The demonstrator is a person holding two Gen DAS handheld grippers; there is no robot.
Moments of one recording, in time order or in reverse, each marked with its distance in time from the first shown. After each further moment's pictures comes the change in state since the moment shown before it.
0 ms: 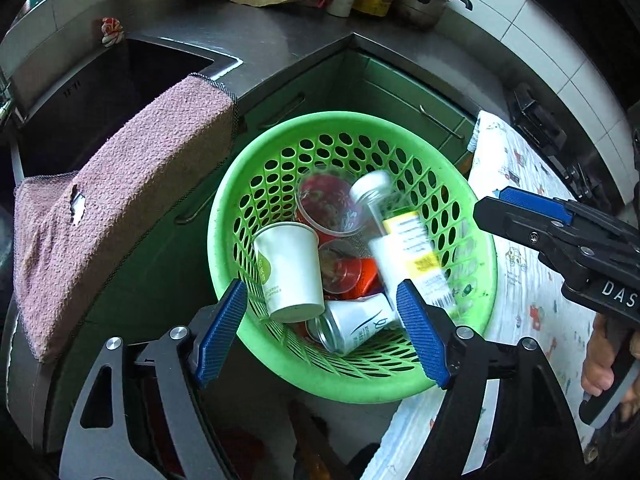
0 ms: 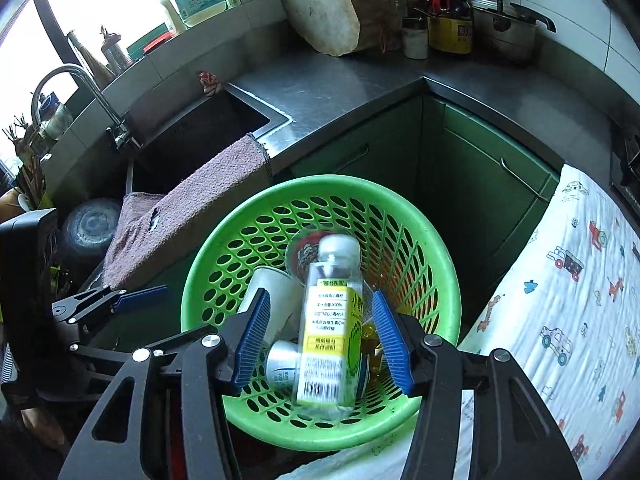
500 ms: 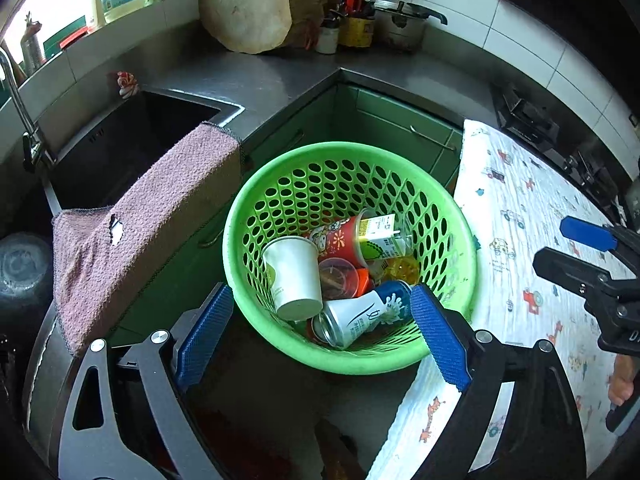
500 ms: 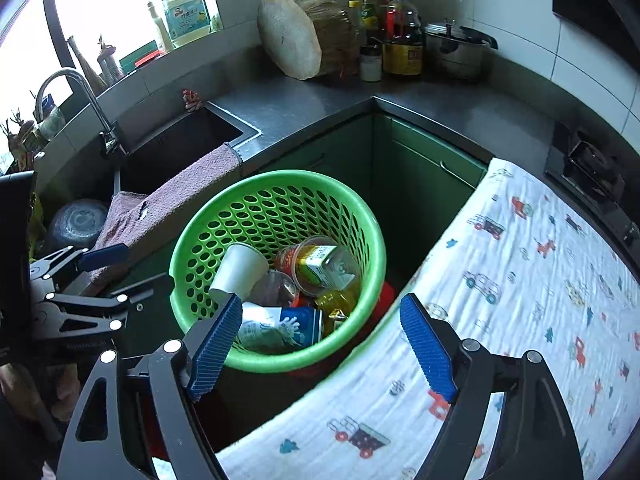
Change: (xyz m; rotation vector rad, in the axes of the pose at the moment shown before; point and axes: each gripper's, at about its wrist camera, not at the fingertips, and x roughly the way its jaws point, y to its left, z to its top) left arm -0.057 -0.039 -0.029 0.091 -0.143 0.096; right arm -0.085 -0.015 -0.071 0.020 -0.096 -0.138
